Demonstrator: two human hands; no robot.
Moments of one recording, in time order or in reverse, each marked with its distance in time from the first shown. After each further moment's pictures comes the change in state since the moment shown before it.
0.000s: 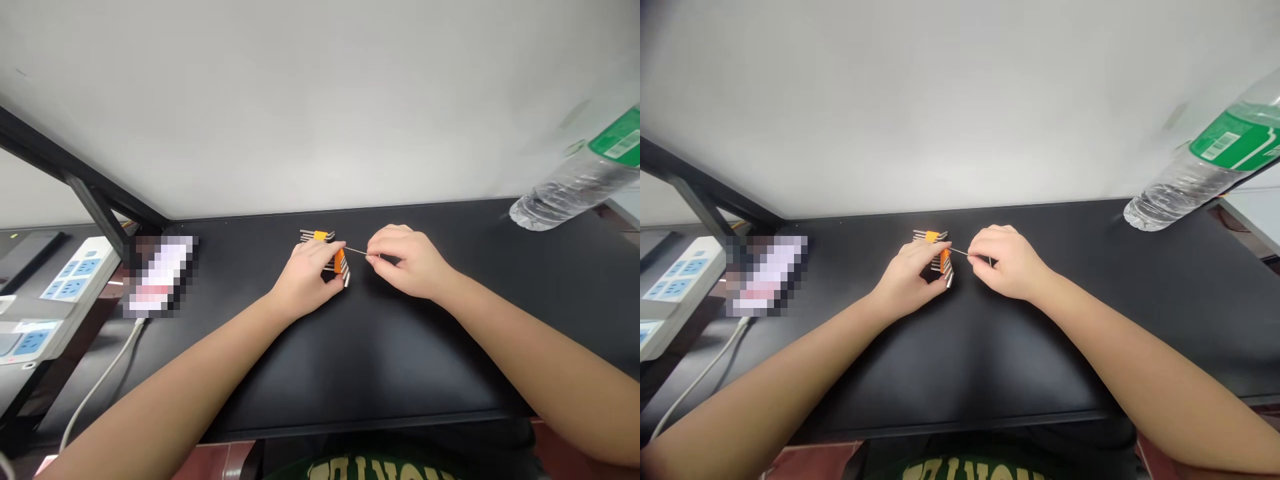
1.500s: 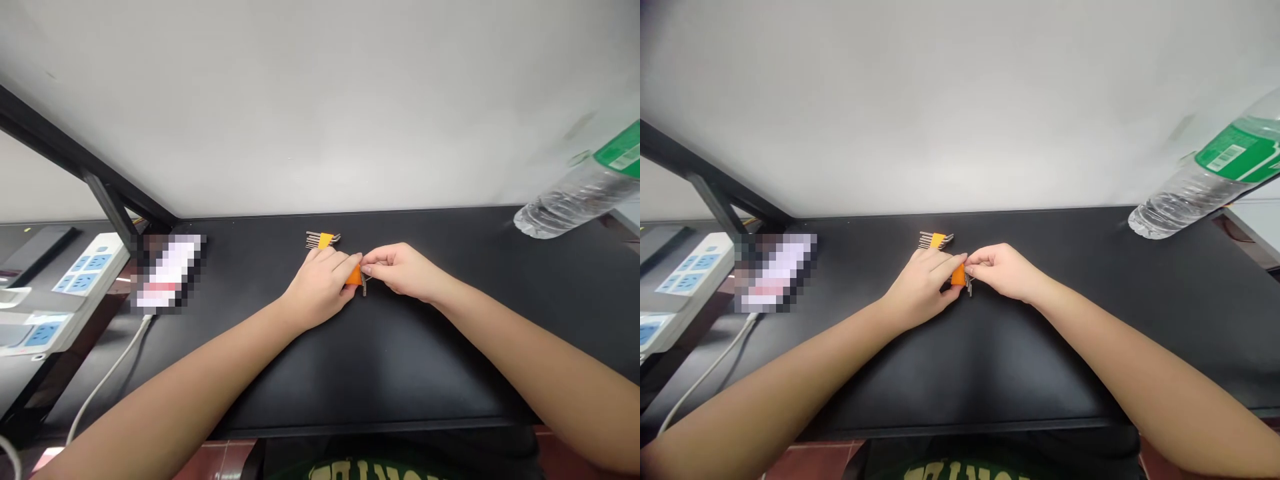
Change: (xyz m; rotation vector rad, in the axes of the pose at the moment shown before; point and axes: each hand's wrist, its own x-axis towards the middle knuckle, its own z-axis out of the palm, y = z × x) left_hand -0.003 0.015 0.002 0.195 -0.064 0.188; right_hand 0.006 -0.011 0.014 0.620 -0.274 0.759
